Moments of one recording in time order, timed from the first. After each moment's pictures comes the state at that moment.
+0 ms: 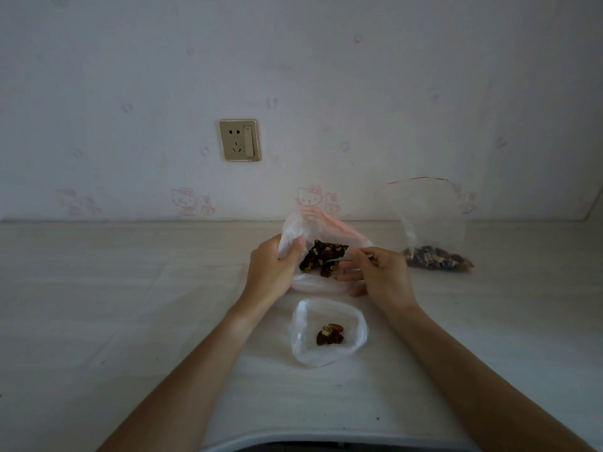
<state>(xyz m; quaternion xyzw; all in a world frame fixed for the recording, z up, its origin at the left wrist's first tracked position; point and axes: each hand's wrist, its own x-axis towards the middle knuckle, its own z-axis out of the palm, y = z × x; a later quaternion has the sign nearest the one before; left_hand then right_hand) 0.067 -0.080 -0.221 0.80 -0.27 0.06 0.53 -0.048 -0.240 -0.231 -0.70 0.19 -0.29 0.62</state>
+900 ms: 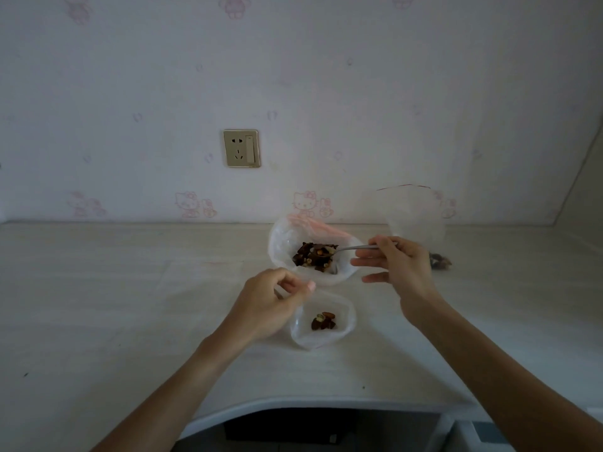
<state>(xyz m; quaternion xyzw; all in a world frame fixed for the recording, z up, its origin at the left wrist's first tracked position) 0.001 -0.022 -0.220 0.84 -0.34 -0.03 0.43 -0.104 -0.242 -0.189 -0.63 0.19 -0.32 0.68</state>
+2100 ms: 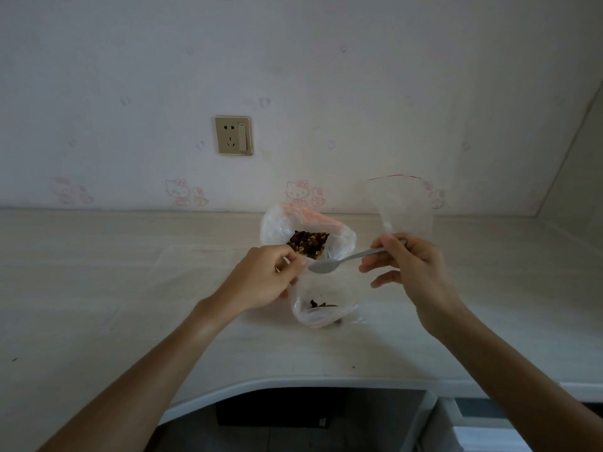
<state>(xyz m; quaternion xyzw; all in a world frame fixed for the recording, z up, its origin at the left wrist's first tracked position) 0.019 -0.035 -0.208 0.81 -0.42 -0.04 0.41 -0.154 -0.233 -0.184 -0.69 0.14 -0.31 0.64</state>
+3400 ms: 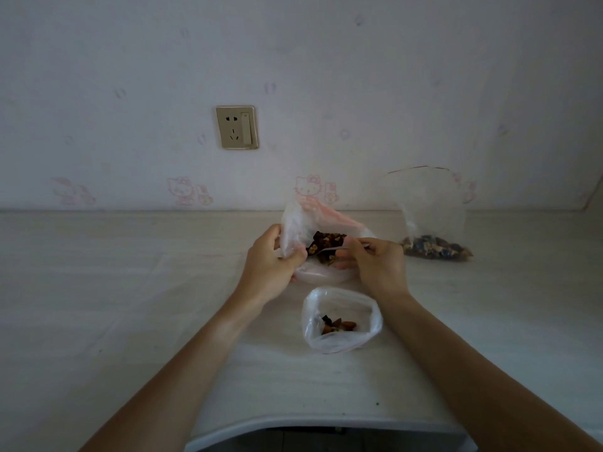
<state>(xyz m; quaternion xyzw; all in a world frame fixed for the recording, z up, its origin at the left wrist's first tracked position) 0.040 -0.062 -0.212 0.76 -0.28 -0.02 0.59 -0.045 -0.229 -0.228 -0.70 0.23 -0.33 0.59</state>
